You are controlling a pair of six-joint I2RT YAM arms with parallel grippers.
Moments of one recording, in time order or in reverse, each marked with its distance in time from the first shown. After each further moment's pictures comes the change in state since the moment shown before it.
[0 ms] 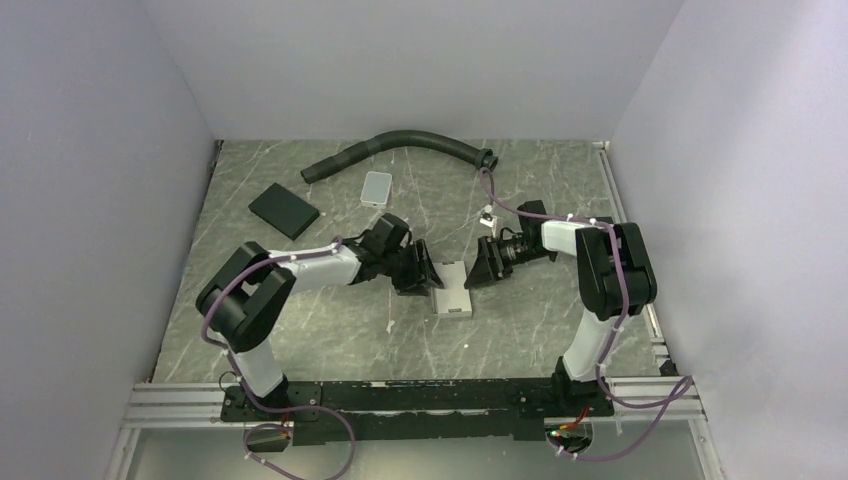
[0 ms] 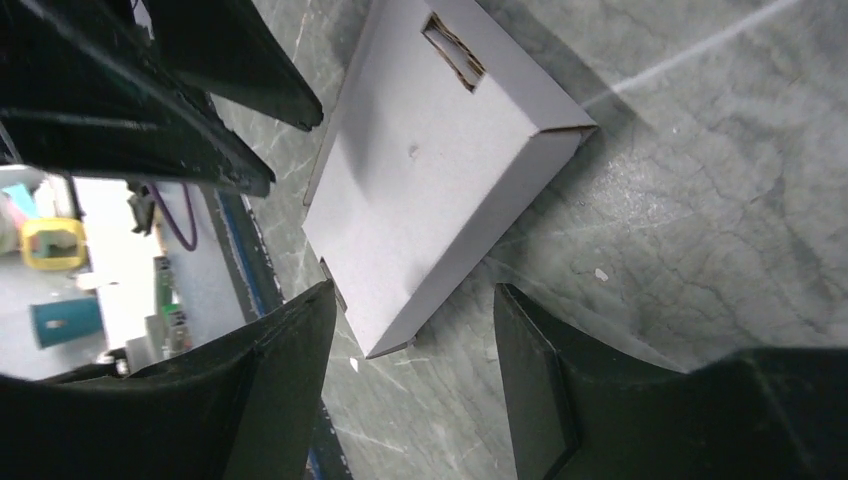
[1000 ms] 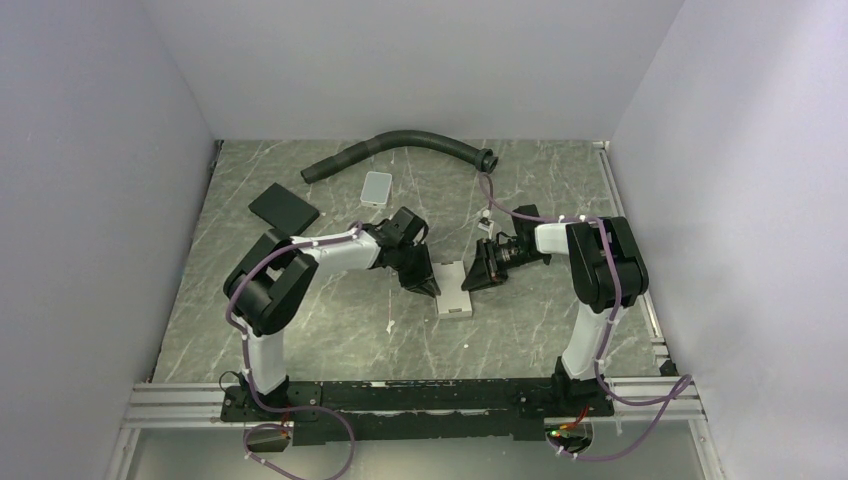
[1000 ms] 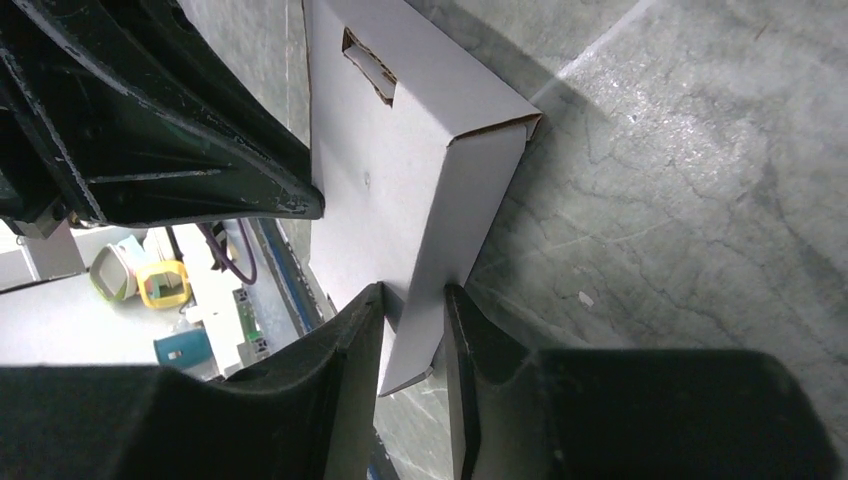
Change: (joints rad) left arm -0.048 0.185 0.250 -0.298 0.005 0.037; right arm 0.036 0.089 -0.018 0.111 -0.003 0.262
